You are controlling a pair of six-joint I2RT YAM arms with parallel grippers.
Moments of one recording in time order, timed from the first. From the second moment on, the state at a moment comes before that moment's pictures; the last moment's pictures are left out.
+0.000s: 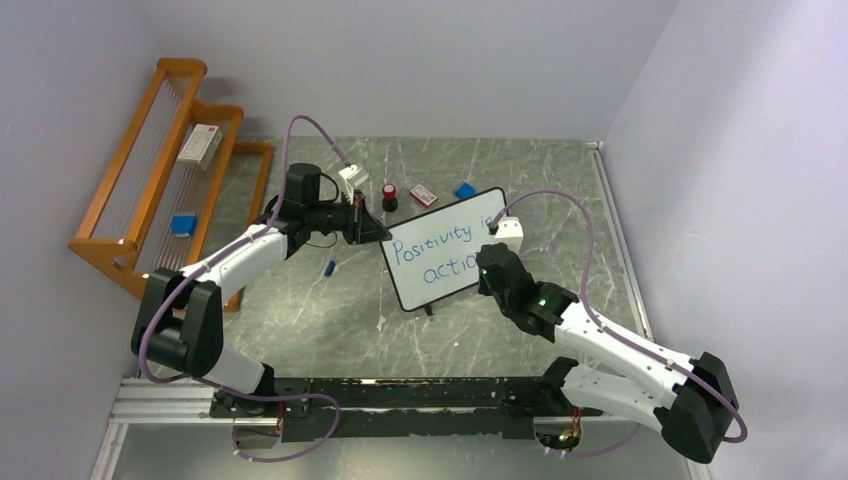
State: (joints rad) left arm -0.34 1.49 0.94 0.02 0.92 -0.15; right arm 0.81 0.96 0.62 -0.34 0.55 0.45
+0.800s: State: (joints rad) left arm -0.34 1.49 0.94 0.02 0.92 -0.15; right arm 0.79 0.97 0.62 -0.40 0.52 0.49
